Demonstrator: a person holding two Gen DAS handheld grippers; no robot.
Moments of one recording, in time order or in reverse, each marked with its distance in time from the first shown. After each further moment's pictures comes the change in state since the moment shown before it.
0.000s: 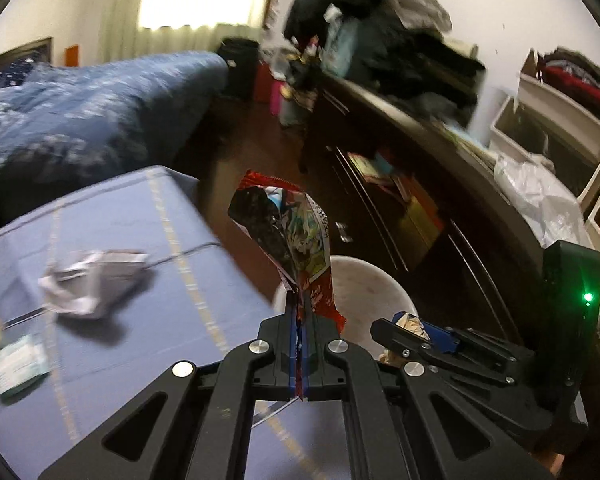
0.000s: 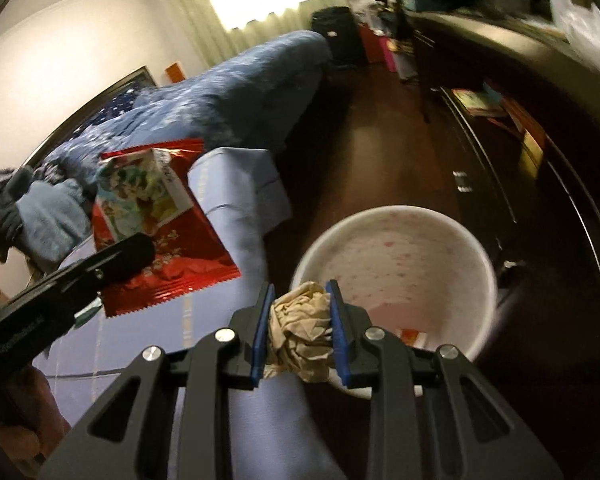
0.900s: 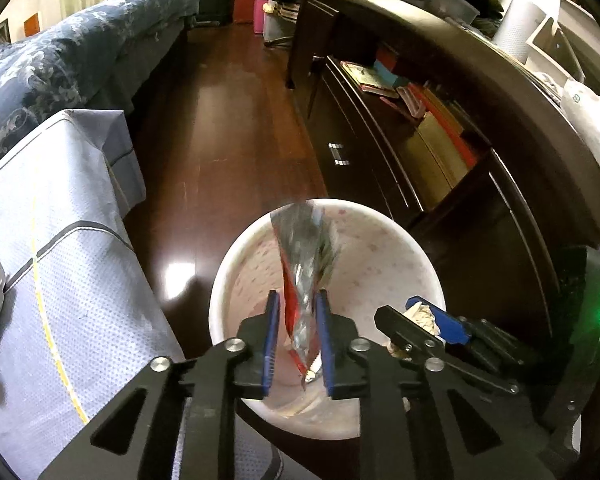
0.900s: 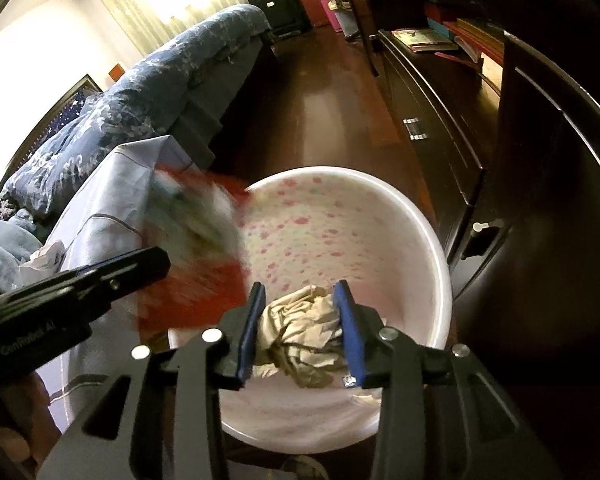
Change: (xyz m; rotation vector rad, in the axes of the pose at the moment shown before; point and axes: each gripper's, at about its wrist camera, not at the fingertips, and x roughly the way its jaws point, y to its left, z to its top) left arm 0.131 -0.036 0.008 0.044 0.298 0.021; right arm 0.072 -0.096 0.000 0.158 0.101 -0.087
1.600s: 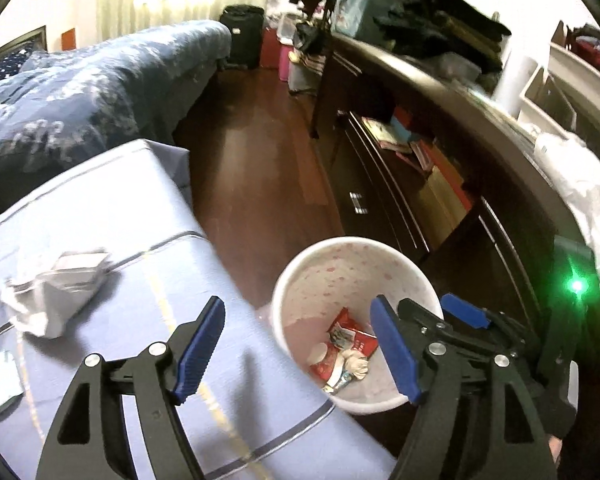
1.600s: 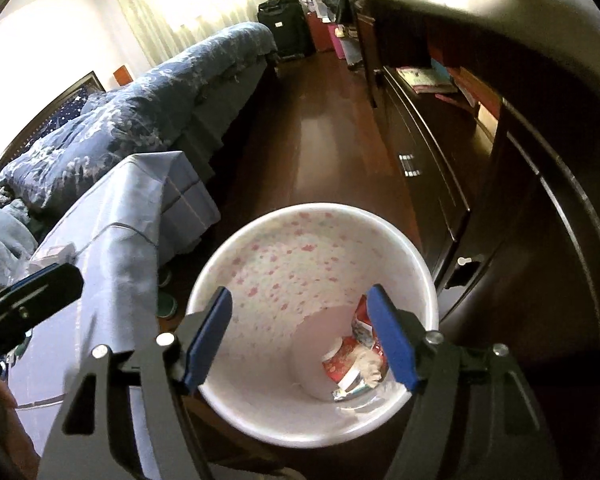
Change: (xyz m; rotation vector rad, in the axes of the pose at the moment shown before) left arm -0.088 0.034 -0.028 -0.060 -0.203 0.055; right arm -0.037 0.034 0.004 -0.088 -0.093 -0.067
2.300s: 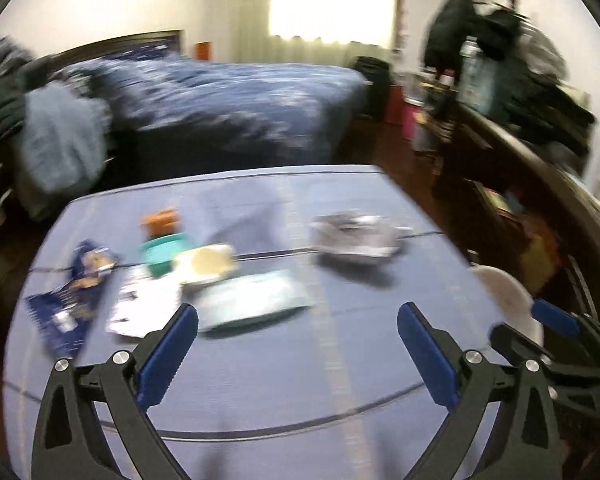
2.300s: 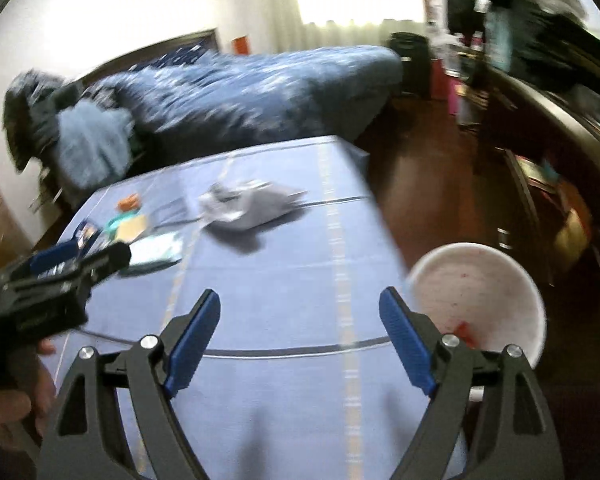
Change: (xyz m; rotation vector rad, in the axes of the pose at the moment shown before) left arm -0.140 0.167 -0.099 -0.254 -0.181 0.390; right arm -0.073 0.214 -0.064 -0.409 -0.045 0.189
